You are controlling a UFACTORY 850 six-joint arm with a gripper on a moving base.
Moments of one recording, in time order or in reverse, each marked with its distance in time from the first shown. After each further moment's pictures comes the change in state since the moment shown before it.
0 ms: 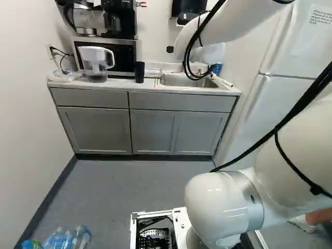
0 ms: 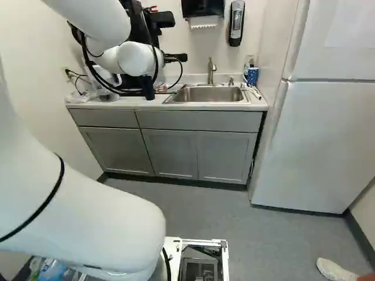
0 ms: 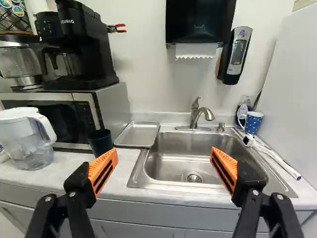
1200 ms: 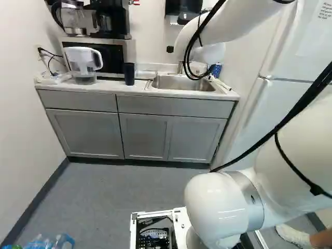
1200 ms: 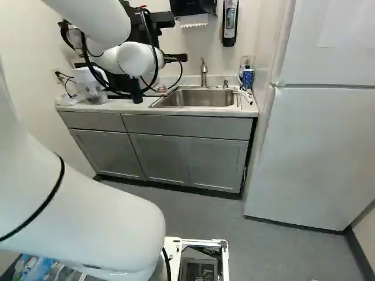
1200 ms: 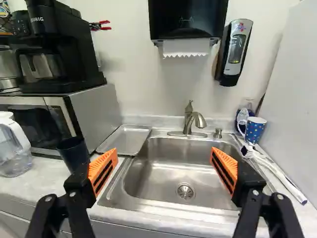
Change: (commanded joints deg) arm 0.0 0.0 0.0 0.0 0.0 0.0
